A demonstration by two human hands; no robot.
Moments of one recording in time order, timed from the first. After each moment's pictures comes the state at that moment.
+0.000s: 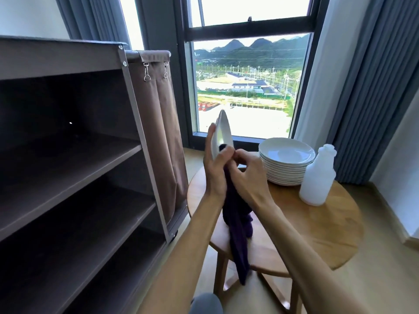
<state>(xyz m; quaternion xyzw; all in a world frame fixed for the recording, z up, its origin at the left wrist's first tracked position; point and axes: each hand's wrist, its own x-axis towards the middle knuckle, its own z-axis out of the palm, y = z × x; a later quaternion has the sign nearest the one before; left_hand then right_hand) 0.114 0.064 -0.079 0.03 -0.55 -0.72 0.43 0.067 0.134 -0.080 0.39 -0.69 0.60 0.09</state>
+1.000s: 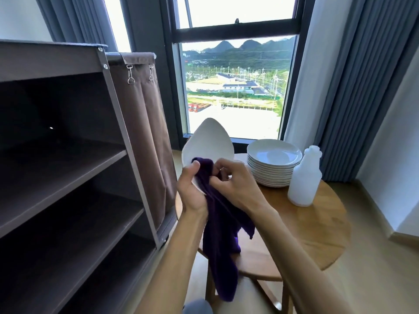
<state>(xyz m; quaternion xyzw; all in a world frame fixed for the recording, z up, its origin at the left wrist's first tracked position) 0.133 0.079 -0.078 0.00 -0.34 -0.87 0.35 0.054 0.150 -0.078 0.44 -0.74 0.51 0.02</state>
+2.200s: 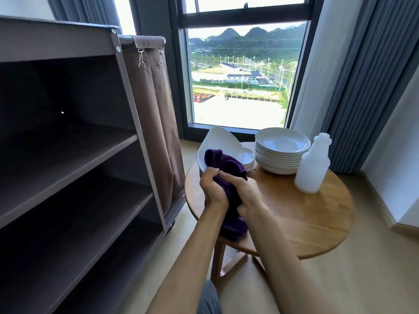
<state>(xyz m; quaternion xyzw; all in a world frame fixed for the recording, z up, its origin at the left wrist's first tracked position) 0.123 0.087 -0.121 0.20 -0.29 -0.84 0.41 0.091 0.140 -0.123 0.04 -0.54 0.79 -0.29</state>
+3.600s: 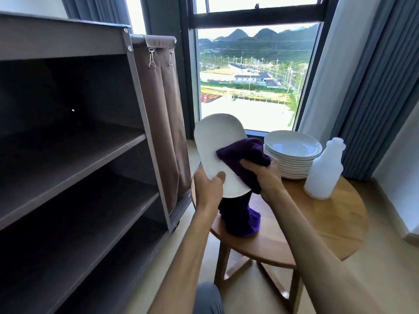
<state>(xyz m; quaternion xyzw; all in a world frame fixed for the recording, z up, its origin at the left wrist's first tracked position) 0.140 0.045 -0.133 0.28 -0.60 -0.64 0.39 0.023 0.133 -0.121 0.21 -0.57 0.78 -0.17</state>
